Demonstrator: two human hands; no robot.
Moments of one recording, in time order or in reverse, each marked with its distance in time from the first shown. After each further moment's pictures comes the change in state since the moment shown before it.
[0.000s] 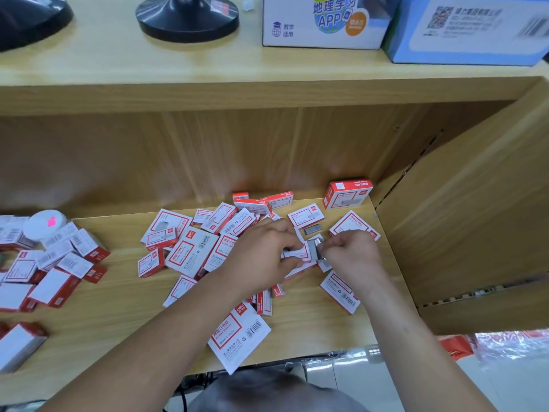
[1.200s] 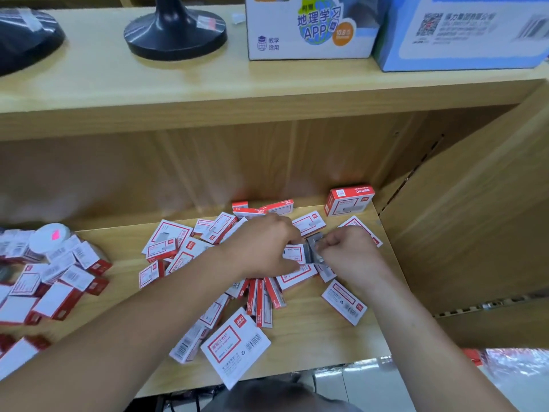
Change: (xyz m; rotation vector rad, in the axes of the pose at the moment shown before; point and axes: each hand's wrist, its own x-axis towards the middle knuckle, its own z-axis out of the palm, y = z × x) left_hand 0.038 0.003 -0.030 0.286 -0.265 0.066; right_hand 0.018 -0.012 -0.006 -0.078 -0.120 -0.087
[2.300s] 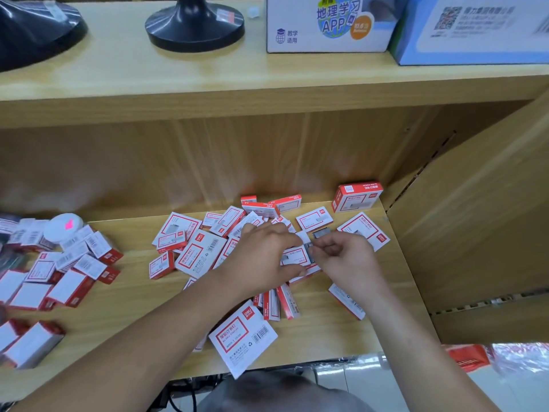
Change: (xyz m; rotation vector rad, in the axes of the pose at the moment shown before) left_hand -0.035 0.003 0.030 -0.138 0.169 -0.142; right_hand -0.018 0.012 0.025 0.227 0.027 -0.171
